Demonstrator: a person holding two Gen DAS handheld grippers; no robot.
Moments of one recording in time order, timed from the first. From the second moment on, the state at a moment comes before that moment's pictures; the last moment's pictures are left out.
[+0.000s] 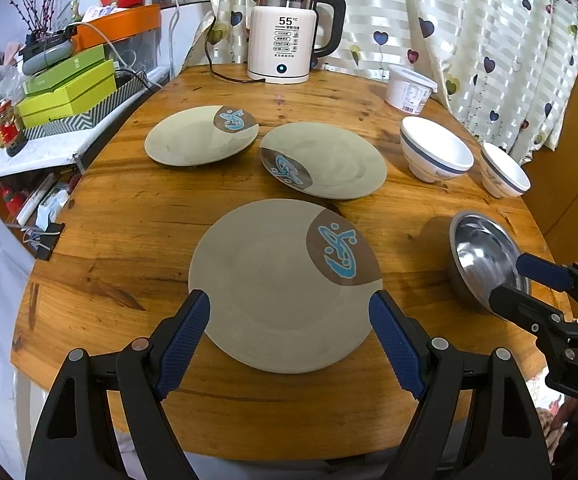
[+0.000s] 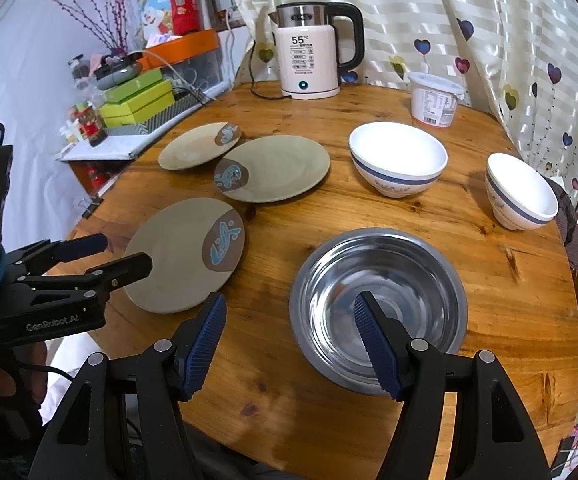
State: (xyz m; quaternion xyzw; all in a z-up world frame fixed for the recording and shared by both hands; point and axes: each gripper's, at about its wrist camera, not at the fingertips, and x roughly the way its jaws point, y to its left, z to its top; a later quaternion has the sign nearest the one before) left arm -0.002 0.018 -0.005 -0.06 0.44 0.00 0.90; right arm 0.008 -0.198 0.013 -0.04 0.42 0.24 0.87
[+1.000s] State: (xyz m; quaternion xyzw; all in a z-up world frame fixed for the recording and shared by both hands) left arm 0.013 0.031 -0.007 -0.07 0.43 0.00 0.90; right arm 0.027 -0.180 0.005 -0.06 0.44 0.25 0.86
